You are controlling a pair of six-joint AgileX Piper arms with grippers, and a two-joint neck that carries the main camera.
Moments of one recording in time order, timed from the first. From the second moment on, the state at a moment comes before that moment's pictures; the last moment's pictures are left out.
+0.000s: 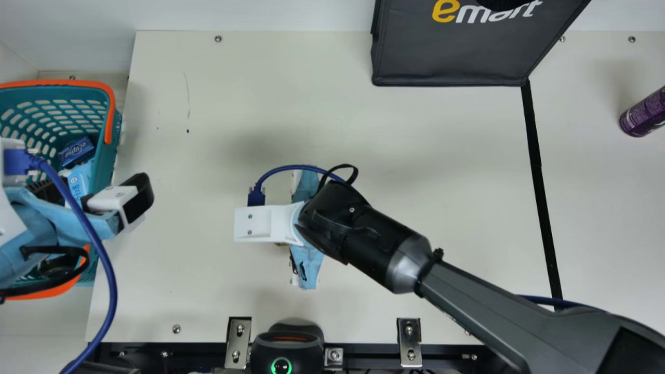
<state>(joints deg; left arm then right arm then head) -9.7 49.0 -57.4 -1.4 61.3 -10.1 53.2 101.2 -73.5 1.0 47.6 -38.8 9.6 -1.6</state>
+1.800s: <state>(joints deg) -9.7 49.0 -57.4 -1.4 61.3 -10.1 53.1 109.0 -93.2 2.9 67.2 -9.8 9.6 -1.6</state>
